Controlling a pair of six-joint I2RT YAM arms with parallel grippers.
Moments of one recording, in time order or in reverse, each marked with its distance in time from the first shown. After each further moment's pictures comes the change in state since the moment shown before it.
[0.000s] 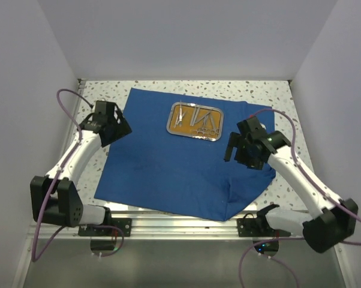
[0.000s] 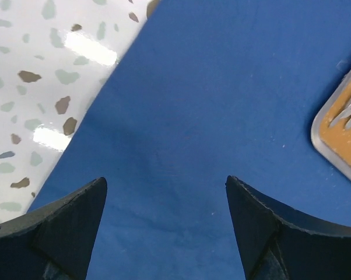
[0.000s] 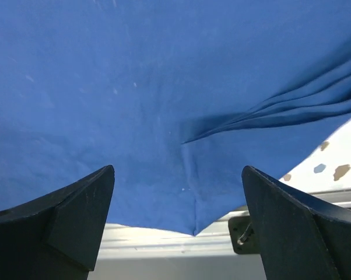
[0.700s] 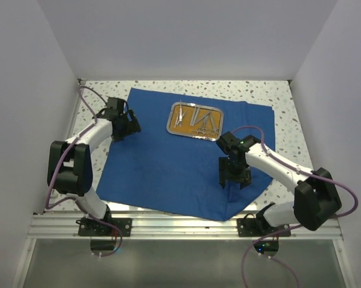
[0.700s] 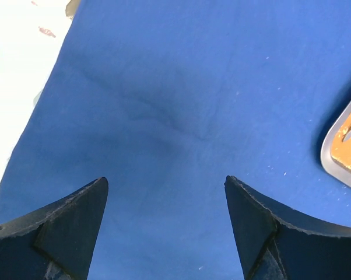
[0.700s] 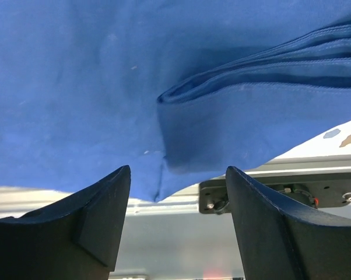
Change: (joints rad) left arm 0.000 0.347 0.051 0.209 0.149 0.063; right arm 0.156 0.286 -0.129 -0.042 -0.132 -0.060
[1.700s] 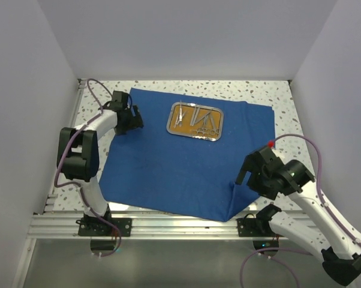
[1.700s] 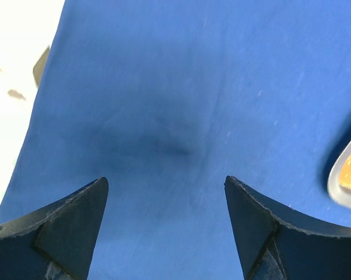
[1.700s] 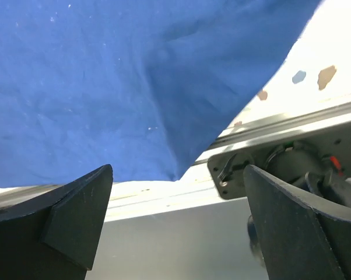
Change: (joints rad) left arm 0.000 0.176 0.150 0.001 0.020 0.088; right arm 0.002 -0.551 -0.008 -0.233 0.163 0.339
